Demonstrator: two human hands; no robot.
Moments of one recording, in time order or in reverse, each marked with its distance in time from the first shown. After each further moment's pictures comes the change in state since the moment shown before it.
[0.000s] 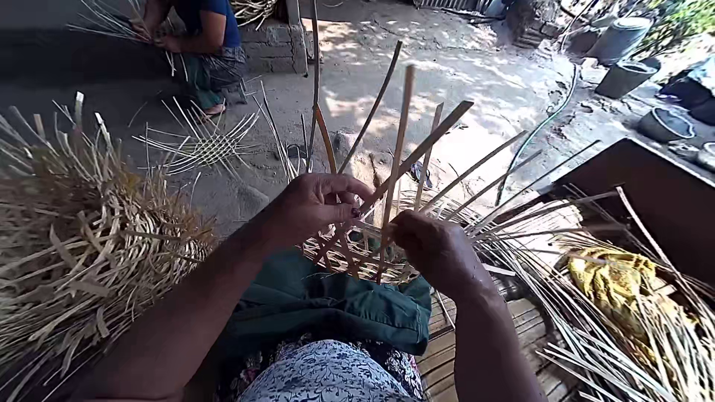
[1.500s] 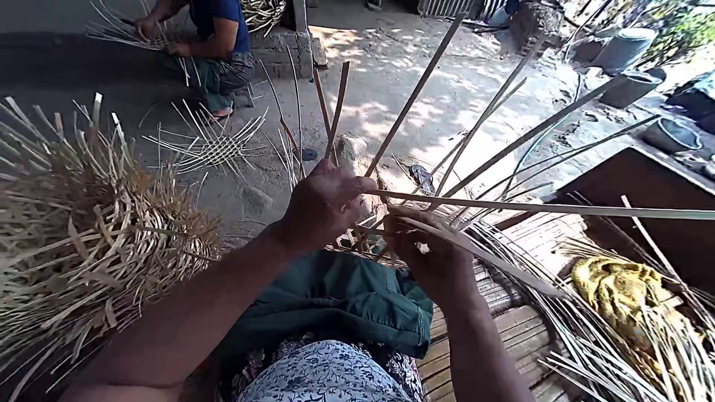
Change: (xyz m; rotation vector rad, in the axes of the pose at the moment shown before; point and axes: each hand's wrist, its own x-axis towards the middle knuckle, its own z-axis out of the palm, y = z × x) left_hand 0.009 -0.030 0.019 0.756 0.349 0.472; right_hand -0.006 0.011 0.029 0.262 0.320 -0.268
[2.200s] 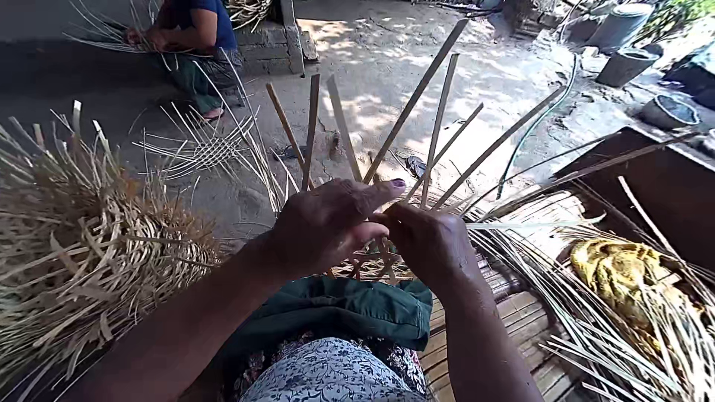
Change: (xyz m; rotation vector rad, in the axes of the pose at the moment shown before) left_hand 0.008 0.029 -0.019 -0.093 -0.001 0.210; right_hand 0.022 -0.022 -0.007 -0.424 -0.054 0.087
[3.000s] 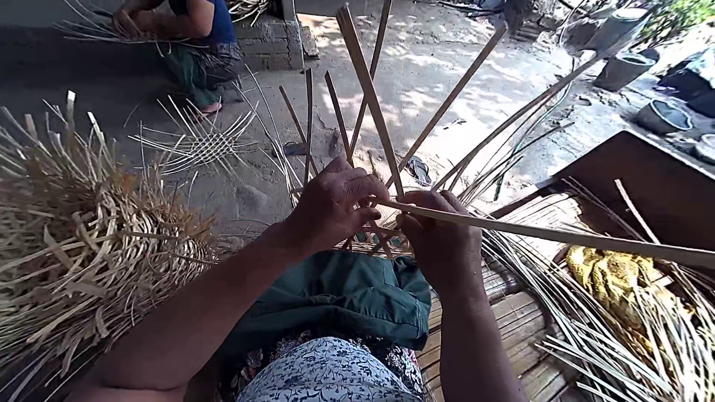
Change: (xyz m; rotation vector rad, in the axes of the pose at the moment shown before) left_hand 0.002 -0.019 0.021 -0.156 -0.082 -0.203; right_hand -0.008 0.004 0.000 0.164 0.088 0.244
